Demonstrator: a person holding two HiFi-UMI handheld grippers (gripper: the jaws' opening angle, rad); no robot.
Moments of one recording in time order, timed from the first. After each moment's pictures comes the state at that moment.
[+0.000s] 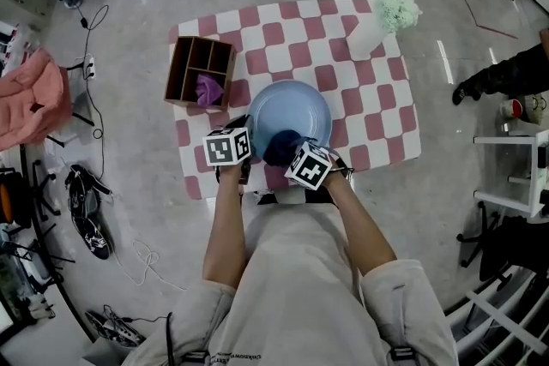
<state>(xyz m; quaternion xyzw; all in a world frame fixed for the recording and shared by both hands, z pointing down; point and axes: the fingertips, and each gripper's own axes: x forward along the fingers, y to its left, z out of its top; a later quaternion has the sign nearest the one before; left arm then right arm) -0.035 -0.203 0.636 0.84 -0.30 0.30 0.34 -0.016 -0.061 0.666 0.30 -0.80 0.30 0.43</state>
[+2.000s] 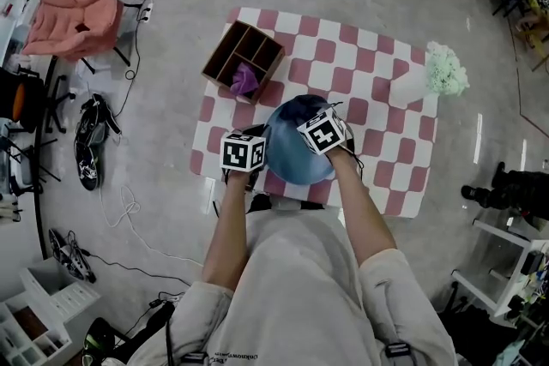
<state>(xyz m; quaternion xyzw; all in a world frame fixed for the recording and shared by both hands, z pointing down) -0.050 -0.184 0.631 0.80 -0.38 0.30 0.35 0.044 -0.217 0.647 0.38 -0.81 0.23 0.40</state>
